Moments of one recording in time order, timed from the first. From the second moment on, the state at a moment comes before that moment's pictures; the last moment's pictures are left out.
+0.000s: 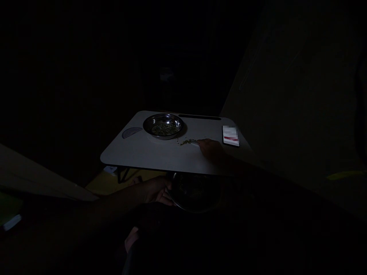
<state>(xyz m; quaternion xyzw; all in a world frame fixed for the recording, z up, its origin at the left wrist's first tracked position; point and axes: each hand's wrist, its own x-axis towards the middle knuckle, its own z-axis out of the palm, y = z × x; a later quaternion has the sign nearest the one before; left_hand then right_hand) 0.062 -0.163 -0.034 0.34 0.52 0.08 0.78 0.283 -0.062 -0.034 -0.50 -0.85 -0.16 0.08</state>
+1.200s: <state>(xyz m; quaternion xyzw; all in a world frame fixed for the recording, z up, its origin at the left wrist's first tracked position) 0.061 -0.162 -0.037 0.34 0.51 0.09 0.78 0.273 -0.075 -0.033 -0.43 -0.88 -0.15 0.10</state>
